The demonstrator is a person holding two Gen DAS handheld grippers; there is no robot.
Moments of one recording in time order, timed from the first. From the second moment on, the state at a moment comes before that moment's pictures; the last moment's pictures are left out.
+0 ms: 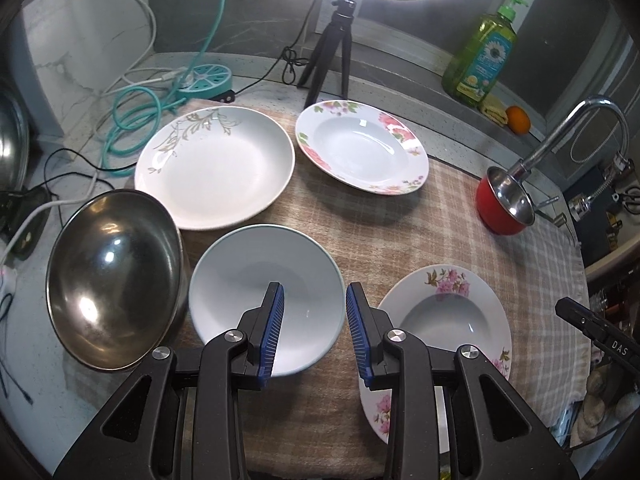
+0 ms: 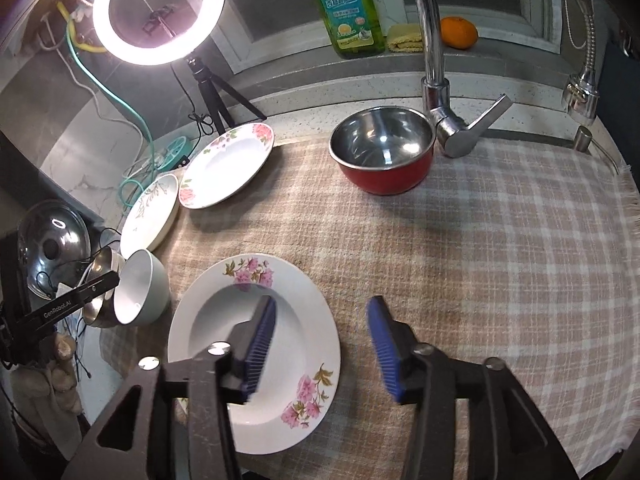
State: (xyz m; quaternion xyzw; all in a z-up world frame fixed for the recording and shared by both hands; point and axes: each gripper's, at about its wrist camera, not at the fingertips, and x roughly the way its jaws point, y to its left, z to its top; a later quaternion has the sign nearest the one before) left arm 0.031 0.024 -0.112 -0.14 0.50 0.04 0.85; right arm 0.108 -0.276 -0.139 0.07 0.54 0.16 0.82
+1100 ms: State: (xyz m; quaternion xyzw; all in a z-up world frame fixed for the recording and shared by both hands) left arm 0.077 0.060 -0.075 -0.14 0.50 0.03 0.86; right arm 0.163 -0.257 -0.099 0.08 0.51 0.22 0.83
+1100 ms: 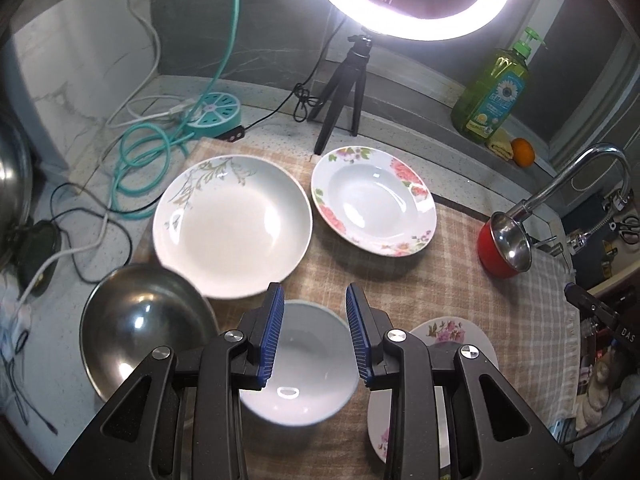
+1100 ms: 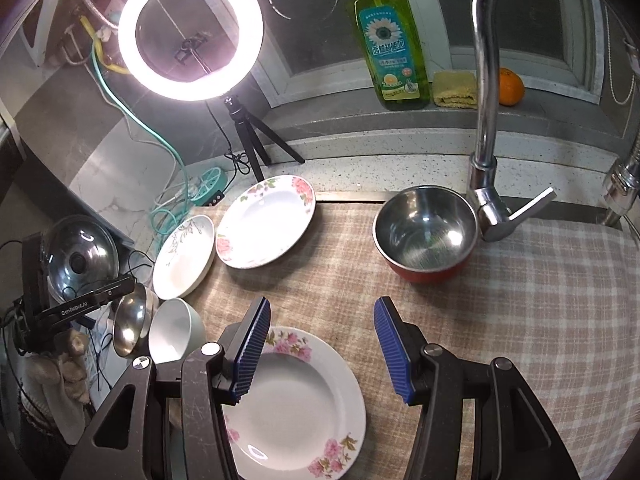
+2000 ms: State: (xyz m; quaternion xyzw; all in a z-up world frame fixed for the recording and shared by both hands) left arm 0.244 0.107 -0.139 -0.12 0.59 -0.08 0.80; right arm 0.261 -0.166 -0.155 0.15 0.59 0.16 0.78
